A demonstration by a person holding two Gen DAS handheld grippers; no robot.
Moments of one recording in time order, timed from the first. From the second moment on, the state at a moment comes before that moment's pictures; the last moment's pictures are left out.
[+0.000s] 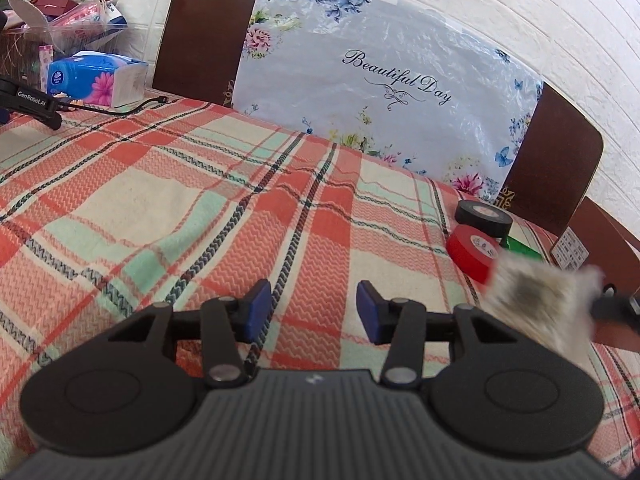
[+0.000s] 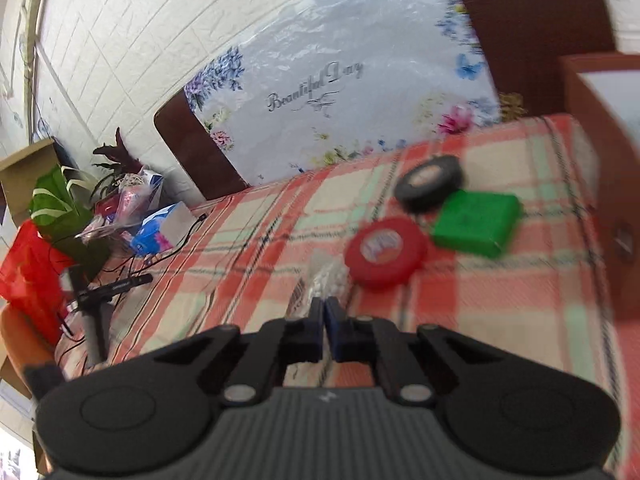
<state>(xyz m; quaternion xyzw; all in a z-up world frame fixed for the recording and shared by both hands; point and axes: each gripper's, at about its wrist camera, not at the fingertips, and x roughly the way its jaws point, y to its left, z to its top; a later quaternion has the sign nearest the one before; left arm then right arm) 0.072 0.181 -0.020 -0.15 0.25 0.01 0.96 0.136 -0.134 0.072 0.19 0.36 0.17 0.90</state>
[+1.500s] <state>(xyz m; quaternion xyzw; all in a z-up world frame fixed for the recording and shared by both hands) 0.170 -0.219 0.129 -0.03 0.26 -0.33 0.91 0.119 -0.336 0.113 -0.07 0.19 -0.08 0.98</state>
